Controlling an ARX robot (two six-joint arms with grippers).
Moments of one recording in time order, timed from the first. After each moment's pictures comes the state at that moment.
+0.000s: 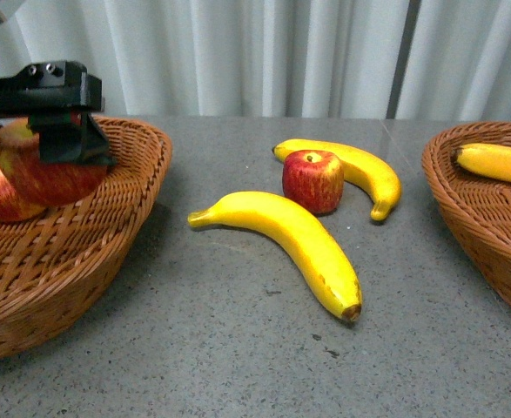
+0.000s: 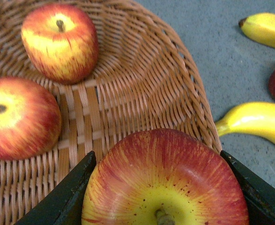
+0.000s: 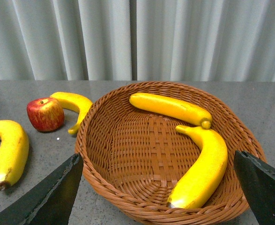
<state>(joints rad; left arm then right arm) -0.19 1.47 0.89 -0.06 -0.02 -0.12 0.00 0.00 0.01 0.00 0.00 -0.01</state>
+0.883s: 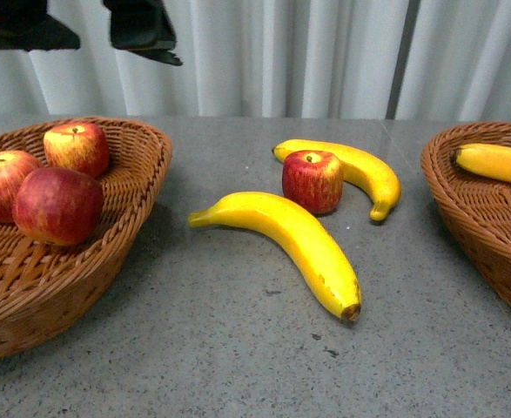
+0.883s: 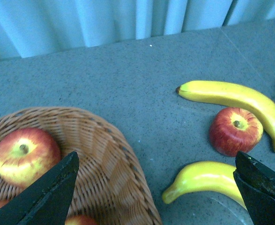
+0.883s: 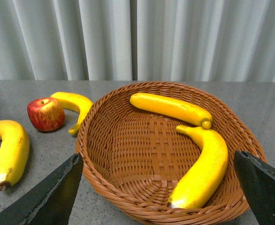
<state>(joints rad) -0.27 1.54 1.13 -0.05 0.04 0.02 0.00 0.00 0.01 0.00 0.00 -0.01</state>
